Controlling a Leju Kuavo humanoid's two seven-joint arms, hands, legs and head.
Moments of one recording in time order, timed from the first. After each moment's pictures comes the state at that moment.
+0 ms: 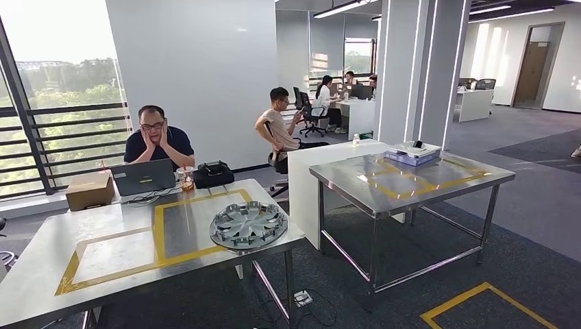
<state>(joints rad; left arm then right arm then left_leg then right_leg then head) -0.12 0.24 -0.64 -1.83 0.29 -0.02 -0.45 -0.01 -0.24 1.39 -0.39 -1.49 -0.22 -0.33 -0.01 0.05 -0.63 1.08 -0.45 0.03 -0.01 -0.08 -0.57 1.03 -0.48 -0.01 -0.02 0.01</state>
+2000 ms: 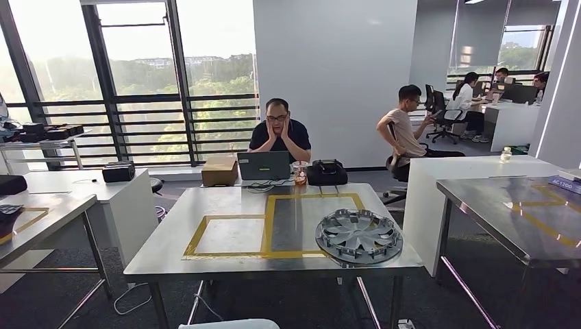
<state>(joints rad) -0.15 0.23 -0.67 -1.79 0.34 0.04 -0.48 -0.02 -0.27 1.42 -0.41 -1.49 -0.25 -0.32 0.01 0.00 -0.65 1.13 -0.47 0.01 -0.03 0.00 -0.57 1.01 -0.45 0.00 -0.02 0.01</state>
